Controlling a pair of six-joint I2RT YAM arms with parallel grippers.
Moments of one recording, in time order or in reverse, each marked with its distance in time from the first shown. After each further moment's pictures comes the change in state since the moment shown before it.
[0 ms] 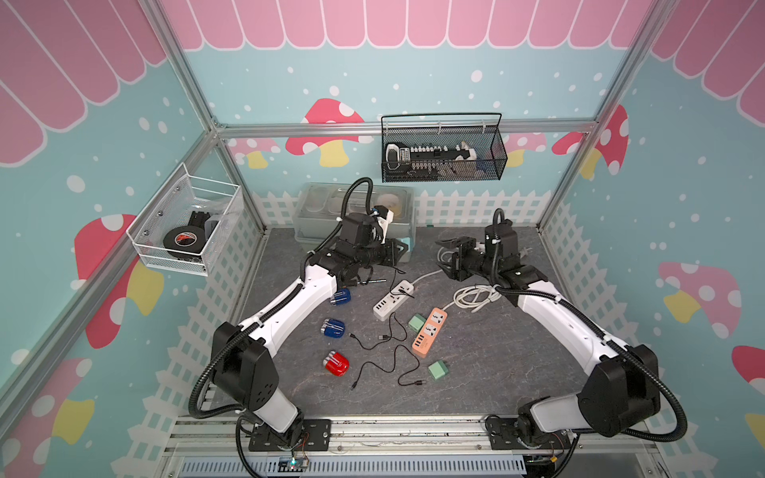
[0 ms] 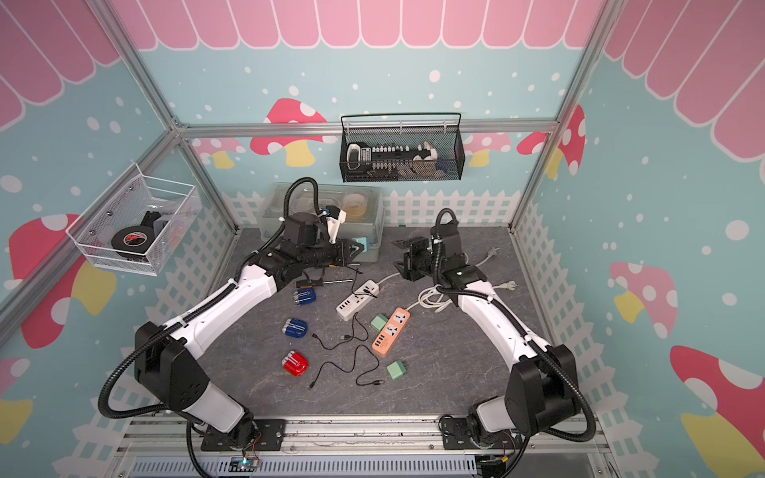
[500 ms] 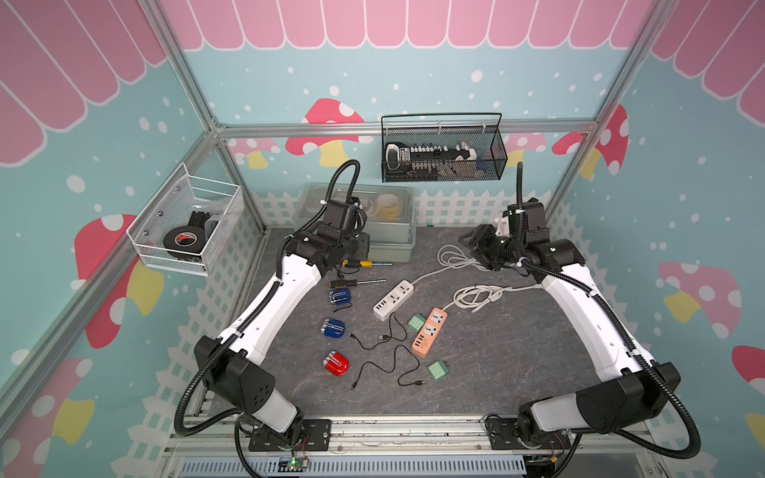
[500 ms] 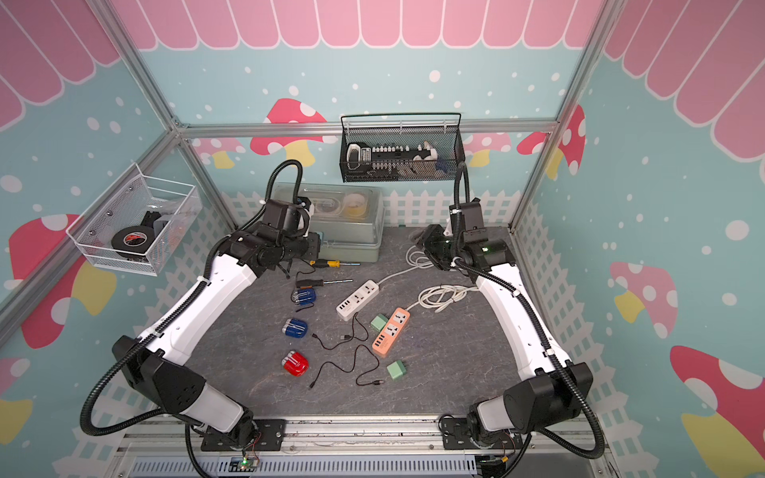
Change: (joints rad) left arm 0.045 0.024 0.212 -0.433 -0.379 0.219; right arm -0.055 0.021 0.338 -0.537 0.111 -0.744
